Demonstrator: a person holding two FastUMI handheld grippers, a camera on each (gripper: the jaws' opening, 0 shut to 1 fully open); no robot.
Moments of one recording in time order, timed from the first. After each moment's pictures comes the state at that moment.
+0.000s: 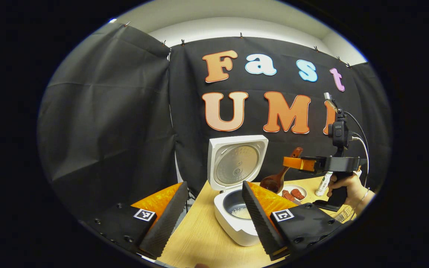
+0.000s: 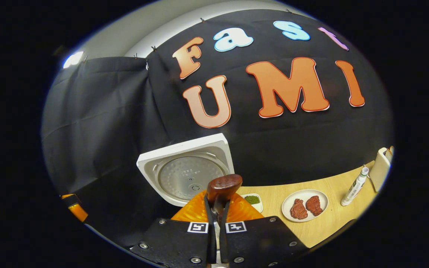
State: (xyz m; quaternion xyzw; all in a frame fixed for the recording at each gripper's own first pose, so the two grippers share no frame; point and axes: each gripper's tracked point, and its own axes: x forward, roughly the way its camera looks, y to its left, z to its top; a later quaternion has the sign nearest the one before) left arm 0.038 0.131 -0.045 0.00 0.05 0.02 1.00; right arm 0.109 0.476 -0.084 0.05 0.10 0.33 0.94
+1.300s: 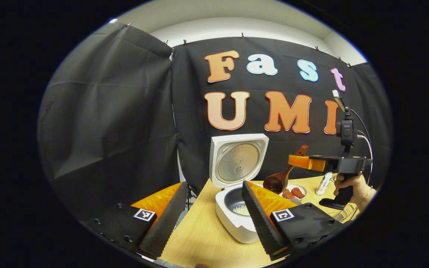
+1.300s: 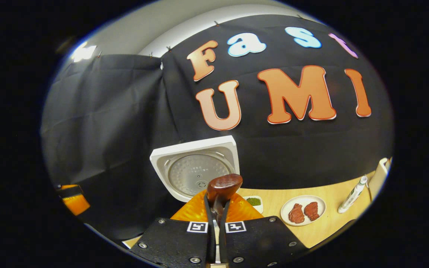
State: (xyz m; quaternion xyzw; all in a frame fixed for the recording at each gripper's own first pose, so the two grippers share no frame) left arm 0.020 0.131 -0.045 0.00 0.04 0.04 1.00; right arm 0.091 0.450 -0.075 0.08 0.09 0.36 0.92
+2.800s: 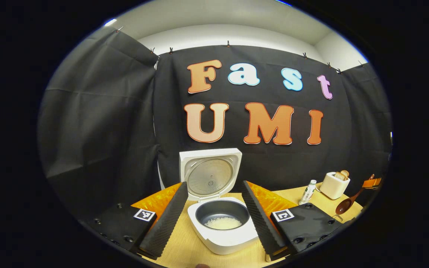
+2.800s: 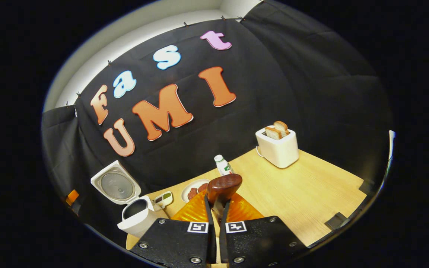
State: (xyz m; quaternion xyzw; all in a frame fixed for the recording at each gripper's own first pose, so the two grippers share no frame) left arm 0.044 0.041 -0.024 0.00 0.01 -0.03 1.00; right arm 0.025 0.019 -0.141 0.20 0.15 0.04 0.97
